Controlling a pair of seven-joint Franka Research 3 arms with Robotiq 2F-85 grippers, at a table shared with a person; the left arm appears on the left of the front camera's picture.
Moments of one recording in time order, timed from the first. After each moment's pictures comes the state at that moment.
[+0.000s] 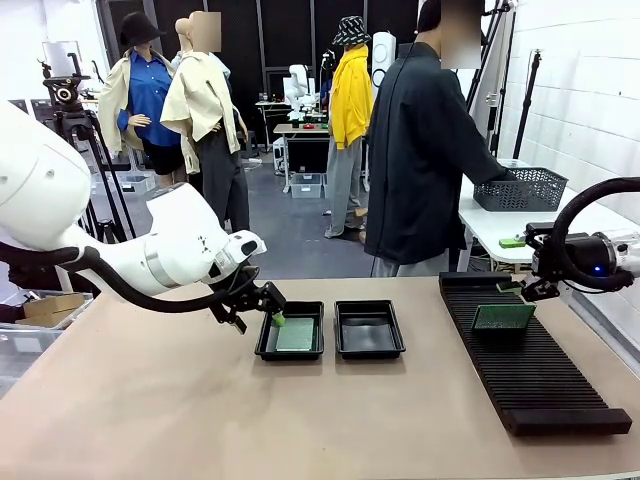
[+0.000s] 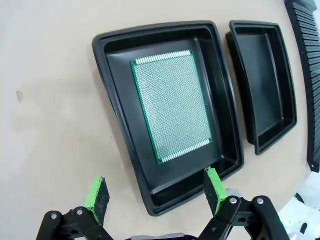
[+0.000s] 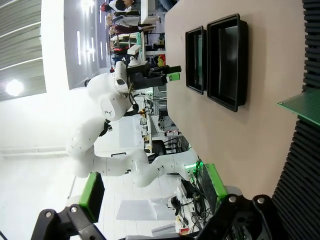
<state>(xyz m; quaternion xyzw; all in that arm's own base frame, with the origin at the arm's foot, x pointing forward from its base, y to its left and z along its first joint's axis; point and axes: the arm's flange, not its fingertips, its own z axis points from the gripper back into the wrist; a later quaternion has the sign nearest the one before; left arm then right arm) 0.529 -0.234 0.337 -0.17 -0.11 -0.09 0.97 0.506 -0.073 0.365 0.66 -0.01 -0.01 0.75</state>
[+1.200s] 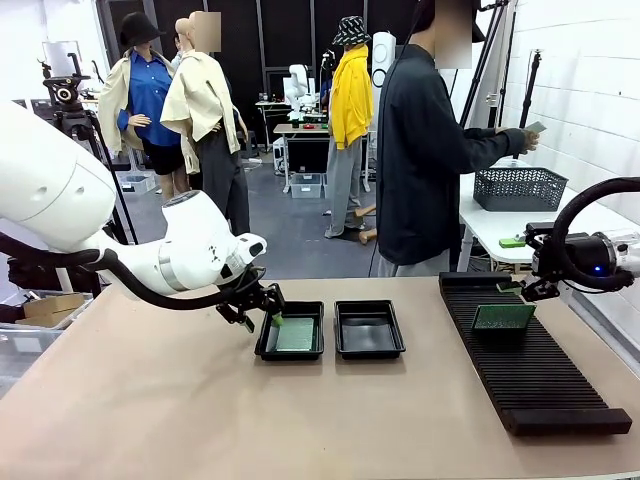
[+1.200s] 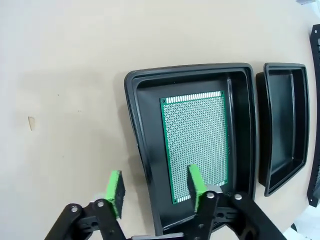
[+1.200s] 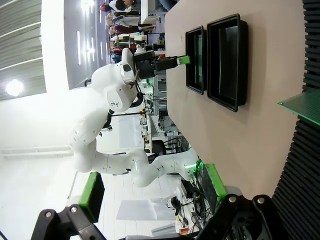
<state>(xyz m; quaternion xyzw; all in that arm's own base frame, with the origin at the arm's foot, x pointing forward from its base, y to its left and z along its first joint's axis) 0.564 -0.237 0.317 -0.16 -0.11 -0.03 0.98 0.506 -0.073 0.365 0.66 -0.01 -0.01 0.75</state>
